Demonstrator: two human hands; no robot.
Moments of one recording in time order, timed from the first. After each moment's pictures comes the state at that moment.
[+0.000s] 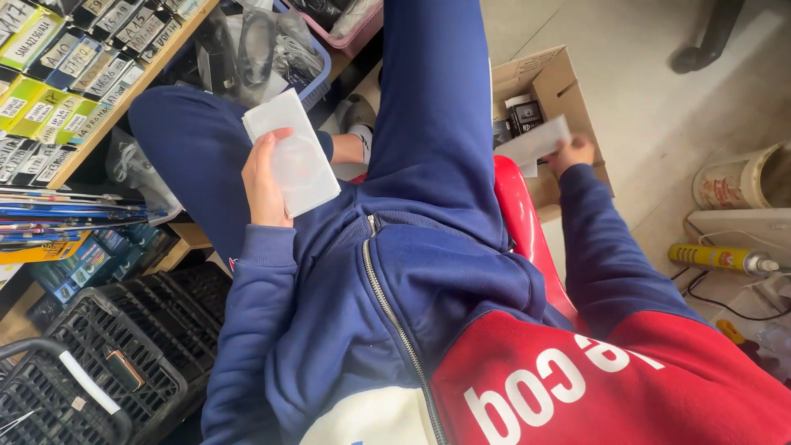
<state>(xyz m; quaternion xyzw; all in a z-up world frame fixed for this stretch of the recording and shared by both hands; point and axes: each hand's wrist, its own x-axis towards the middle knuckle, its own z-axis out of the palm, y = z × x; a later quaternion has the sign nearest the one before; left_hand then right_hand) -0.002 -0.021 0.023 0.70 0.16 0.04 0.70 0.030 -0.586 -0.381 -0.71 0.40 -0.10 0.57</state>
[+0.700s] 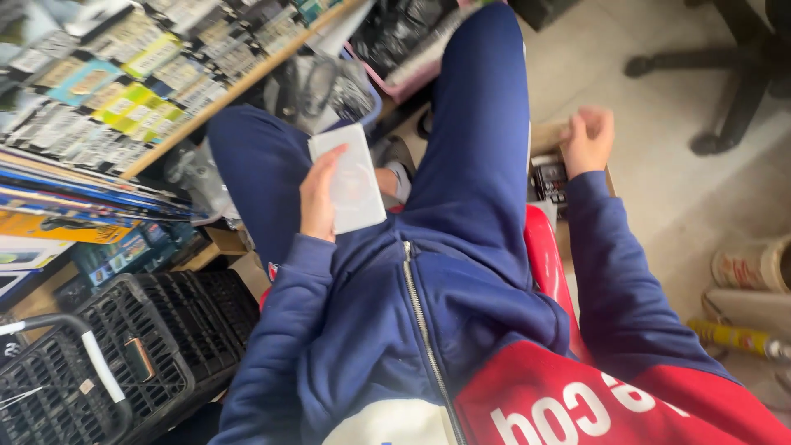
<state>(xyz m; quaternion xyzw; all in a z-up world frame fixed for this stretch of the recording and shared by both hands) 0.008 -0.008 -0.014 0.66 0.08 0.13 0.73 0.134 -0.489 -0.208 -0.74 0.20 -0.19 0.61</state>
